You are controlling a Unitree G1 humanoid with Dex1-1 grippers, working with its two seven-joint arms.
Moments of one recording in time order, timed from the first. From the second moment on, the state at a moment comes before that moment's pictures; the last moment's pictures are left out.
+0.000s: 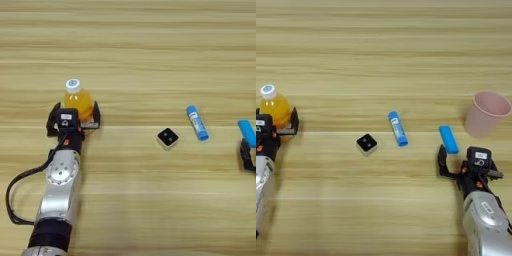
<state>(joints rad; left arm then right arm) -0.09 0.05 0.07 0.30 -0.01 -0.26 0.02 0.21 -0.16 -0.23 -0.11 0.17 0.16 0.09</state>
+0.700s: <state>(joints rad) -0.09 0.01 0.01 0.27 -0.01 -0.28 -0.01 0.21 -0.15 -0.23 -0.11 0.16 0.14 0.09</state>
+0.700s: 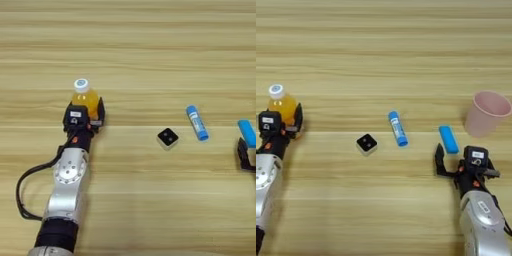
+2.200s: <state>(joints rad) -0.26 -0.06 -0.18 0.50 0.04 -0.24 -0.03 0.20 -0.11 -0.21 -0.12 0.16 0.14 0.07</state>
